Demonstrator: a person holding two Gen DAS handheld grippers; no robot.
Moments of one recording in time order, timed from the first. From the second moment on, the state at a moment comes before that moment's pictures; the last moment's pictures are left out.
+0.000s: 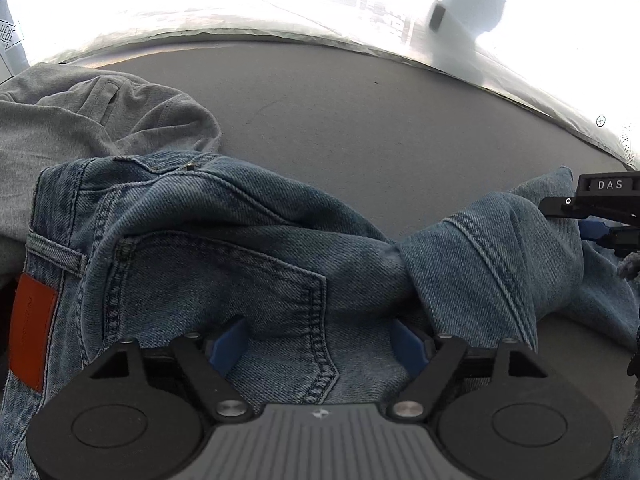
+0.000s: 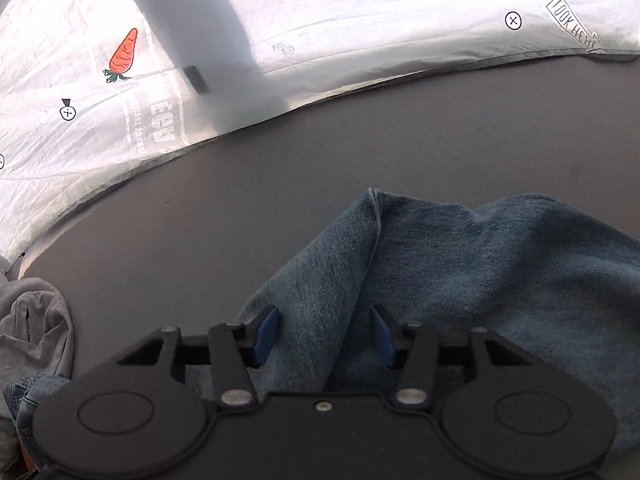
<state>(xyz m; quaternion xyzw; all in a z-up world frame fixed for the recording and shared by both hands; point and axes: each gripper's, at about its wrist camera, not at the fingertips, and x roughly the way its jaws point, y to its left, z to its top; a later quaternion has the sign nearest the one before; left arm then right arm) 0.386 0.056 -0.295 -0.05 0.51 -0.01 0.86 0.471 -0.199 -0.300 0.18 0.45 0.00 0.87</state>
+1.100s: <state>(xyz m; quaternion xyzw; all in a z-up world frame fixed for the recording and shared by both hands) 0.333 0.022 -0.267 -0.04 0.51 0.00 0.86 0.283 -0.320 -0.242 0.08 0.43 -0.11 0.89</state>
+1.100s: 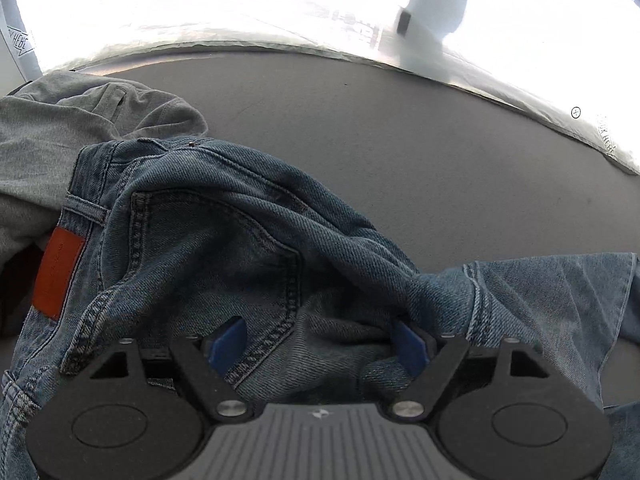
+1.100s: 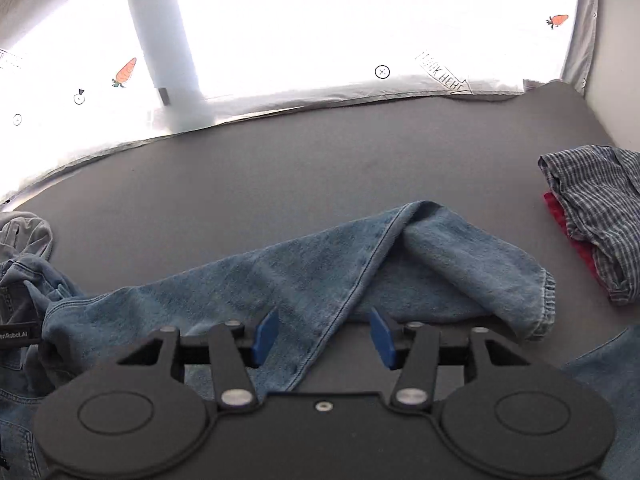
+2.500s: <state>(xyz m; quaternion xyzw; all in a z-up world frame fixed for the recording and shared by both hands) 0.333 0.004 -0.253 -0.02 0.50 0.06 0.86 0.196 -0.410 -0.290 -0.25 0.41 -0.19 0.86</state>
